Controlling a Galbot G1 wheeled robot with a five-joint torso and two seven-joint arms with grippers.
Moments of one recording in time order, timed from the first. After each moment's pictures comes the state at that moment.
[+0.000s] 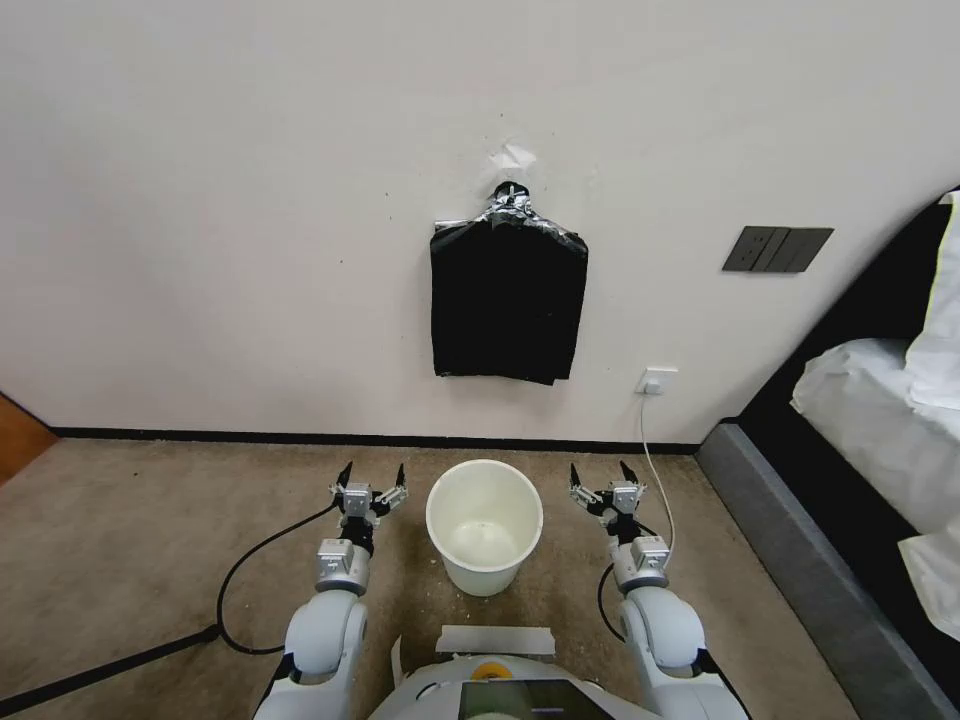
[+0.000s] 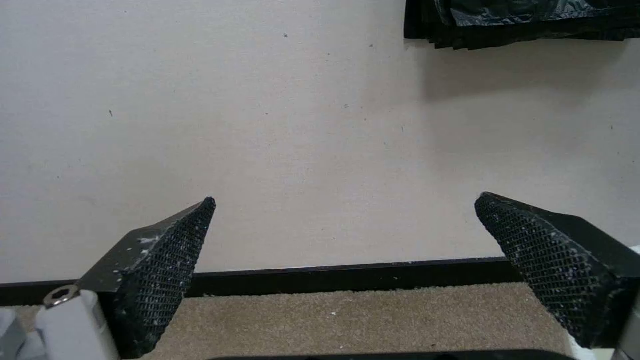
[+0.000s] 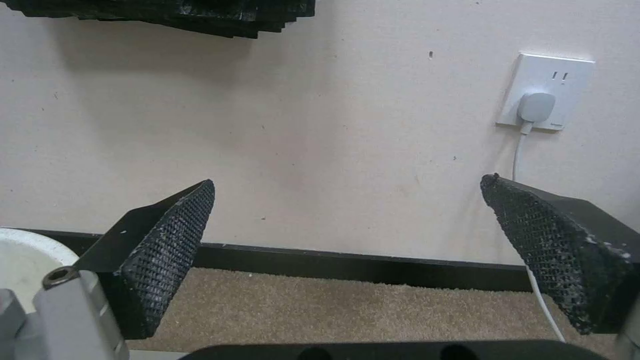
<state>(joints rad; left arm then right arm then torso) 1.55 -1.50 -0.55 -2.00 0.00 0.00 0.00 -1.55 1.50 0.55 2.00 0.00 0.00 0.00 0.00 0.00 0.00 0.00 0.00</state>
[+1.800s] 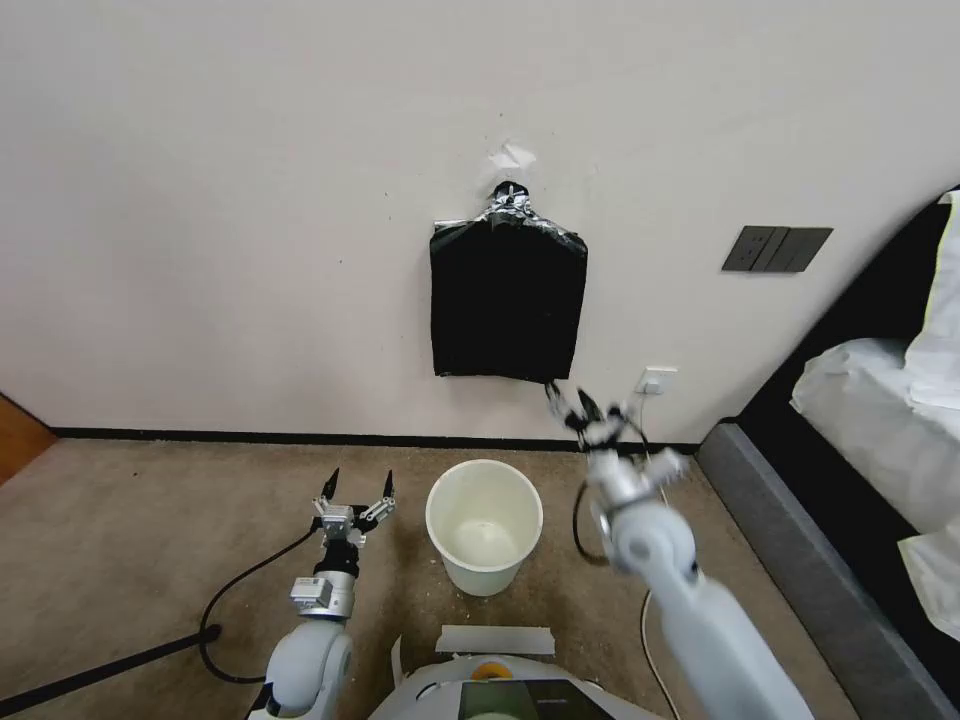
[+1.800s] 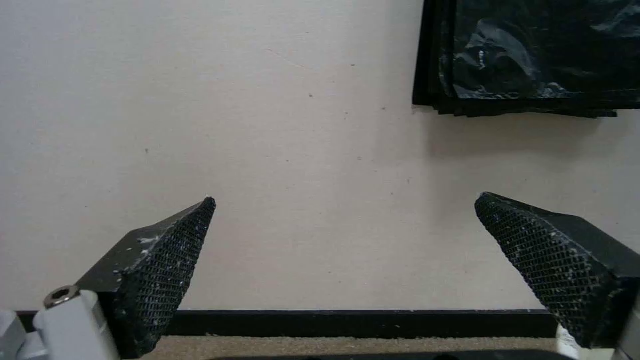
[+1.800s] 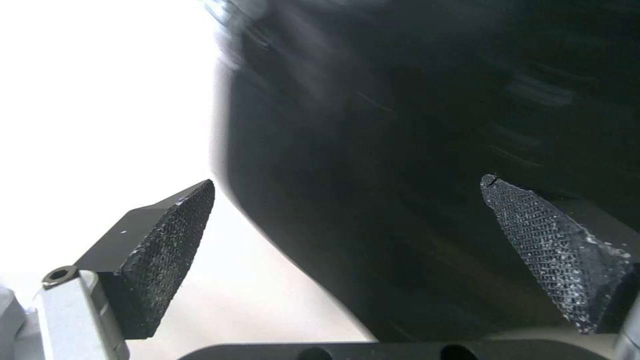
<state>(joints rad) 1.66 -1.41 -0.57 -1.98 -0.14 -0.30 -0.04 -0.74 1.29 0.23 1.98 1.34 -0.15 0.31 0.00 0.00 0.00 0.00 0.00</state>
